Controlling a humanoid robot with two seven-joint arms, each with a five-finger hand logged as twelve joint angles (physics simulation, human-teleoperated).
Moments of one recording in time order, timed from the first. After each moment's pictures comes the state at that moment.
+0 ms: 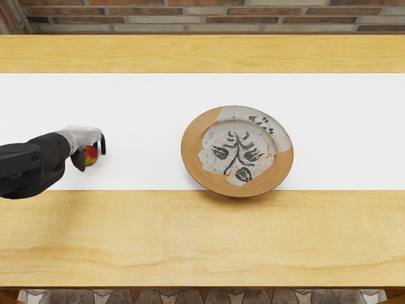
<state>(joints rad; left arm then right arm) -1.06 0.67 -0.04 -1.44 1.37 -0.10 0.61 -0.05 0.00 -0.18 0.33 -0.04 -0.06 0.26</state>
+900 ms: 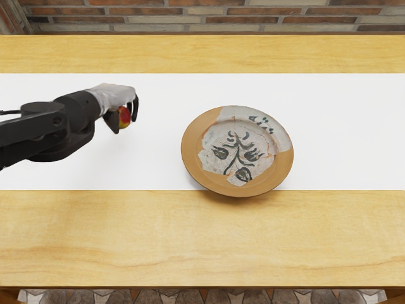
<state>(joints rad) -1.25 0.56 -0.07 -1.44 1.33 -0.12 0.61 -0.05 0.00 -0.18 0.33 -0.04 -0.06 0.26</state>
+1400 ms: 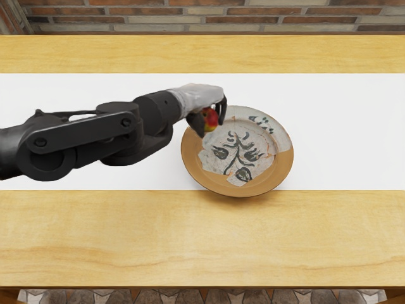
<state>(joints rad) -1.26 0.26 -0.22 -1.44 1.30 -0.11 0.61 -0.05 0.00 -0.18 0.33 -0.04 -0.06 0.26</state>
